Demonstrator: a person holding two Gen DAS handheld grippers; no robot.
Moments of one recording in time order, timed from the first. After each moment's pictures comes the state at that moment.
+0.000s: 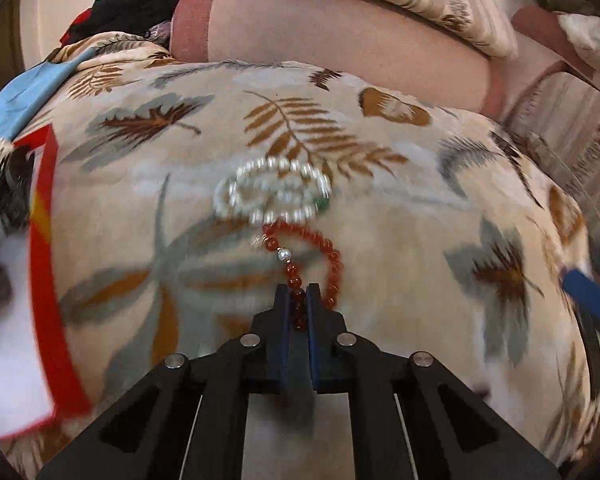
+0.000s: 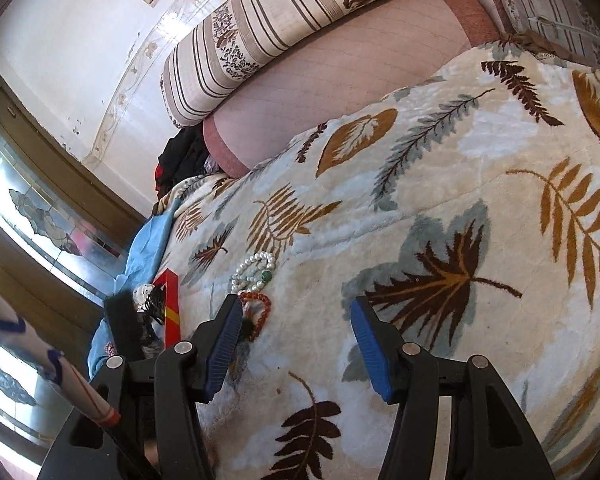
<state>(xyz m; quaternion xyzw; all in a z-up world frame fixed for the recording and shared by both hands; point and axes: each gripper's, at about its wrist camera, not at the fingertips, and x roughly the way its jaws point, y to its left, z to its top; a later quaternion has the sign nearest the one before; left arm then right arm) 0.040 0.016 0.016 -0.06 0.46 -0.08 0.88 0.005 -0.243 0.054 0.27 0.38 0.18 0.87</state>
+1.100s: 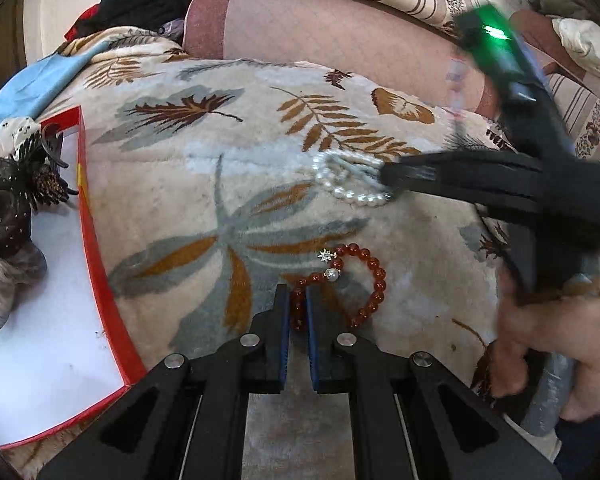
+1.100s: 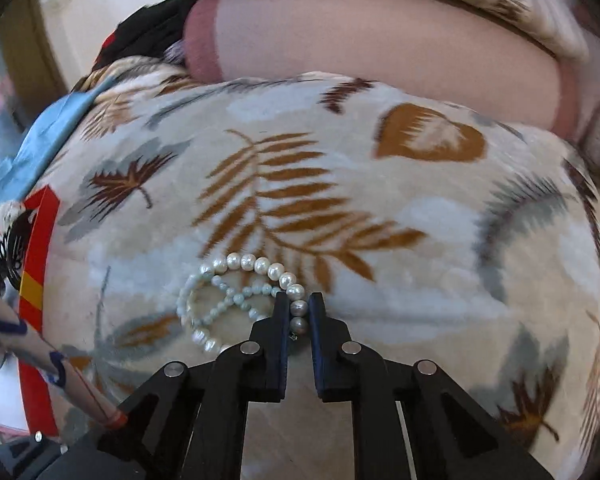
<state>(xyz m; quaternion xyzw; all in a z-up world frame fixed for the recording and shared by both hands) 0.022 0.052 0.014 -0.06 0.45 -0.09 0.89 0.128 -0.099 0.012 -0.01 0.46 0.08 0.88</state>
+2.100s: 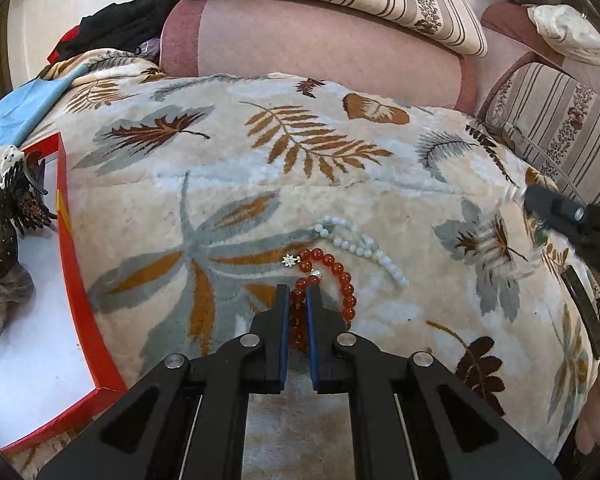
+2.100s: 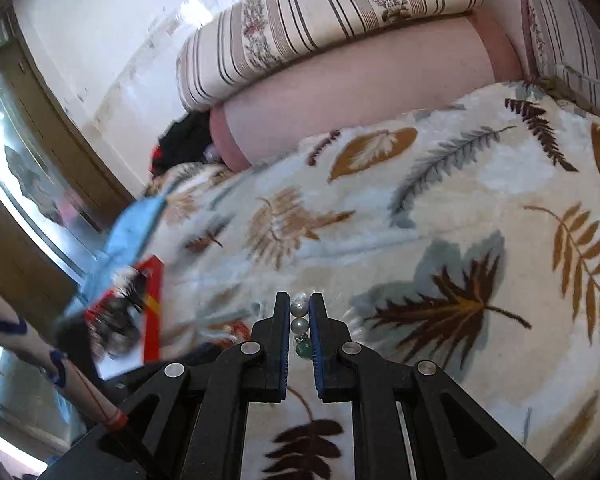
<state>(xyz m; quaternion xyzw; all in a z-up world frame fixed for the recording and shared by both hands) 0.020 0.036 0.019 -0.04 0.43 -0.11 0.90 0.012 -0.207 0.064 0.19 0.34 0.17 0.90</state>
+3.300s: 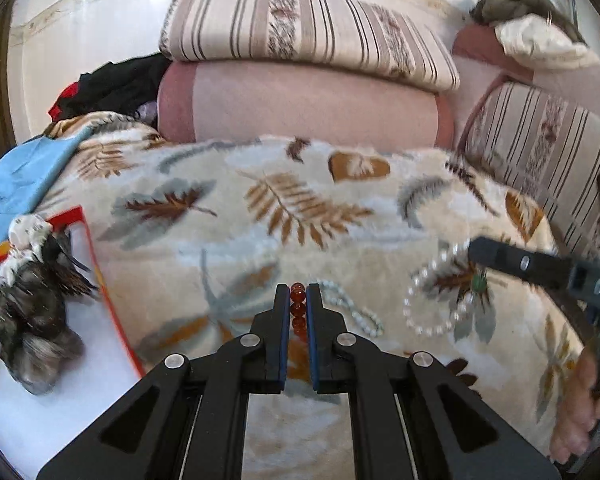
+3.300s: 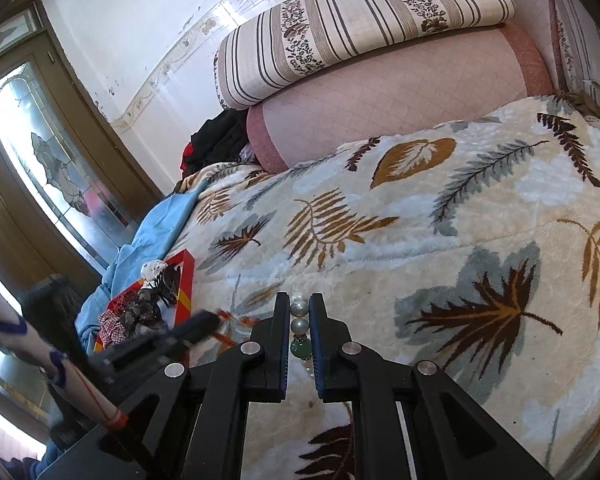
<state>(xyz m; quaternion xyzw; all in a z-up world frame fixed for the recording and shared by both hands) 0.002 0.050 0.073 -0.01 0.34 -0.13 0.93 0.003 -0.188 0.062 0.19 0.33 0.22 0.90</state>
